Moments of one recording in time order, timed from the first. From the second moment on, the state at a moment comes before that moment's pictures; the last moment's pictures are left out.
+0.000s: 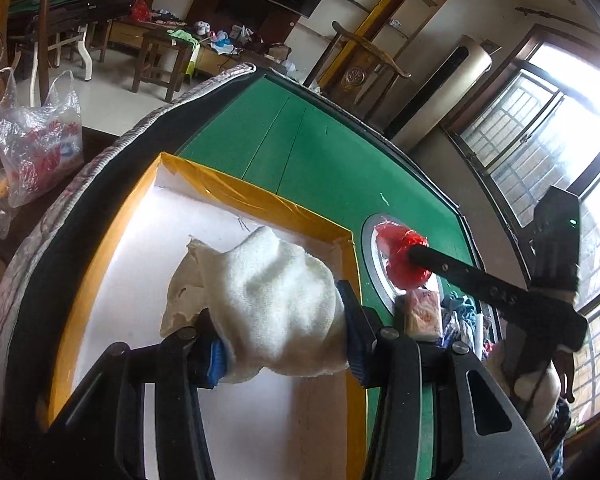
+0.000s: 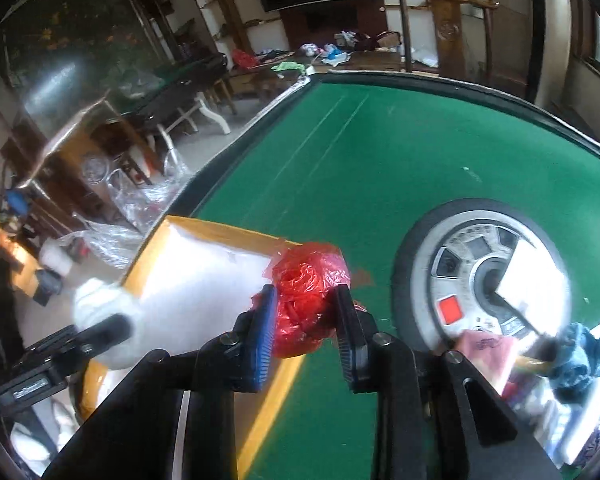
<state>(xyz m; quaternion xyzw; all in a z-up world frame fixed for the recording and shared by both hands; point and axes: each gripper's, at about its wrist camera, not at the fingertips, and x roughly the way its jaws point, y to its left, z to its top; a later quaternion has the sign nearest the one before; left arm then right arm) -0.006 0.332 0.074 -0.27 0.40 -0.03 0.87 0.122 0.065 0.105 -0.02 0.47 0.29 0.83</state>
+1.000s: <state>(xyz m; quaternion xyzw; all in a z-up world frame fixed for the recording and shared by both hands) -0.008 0.292 0.118 -0.27 0.36 -0.05 0.89 0.042 -0.022 0.153 -0.01 0.32 0.22 0.92</state>
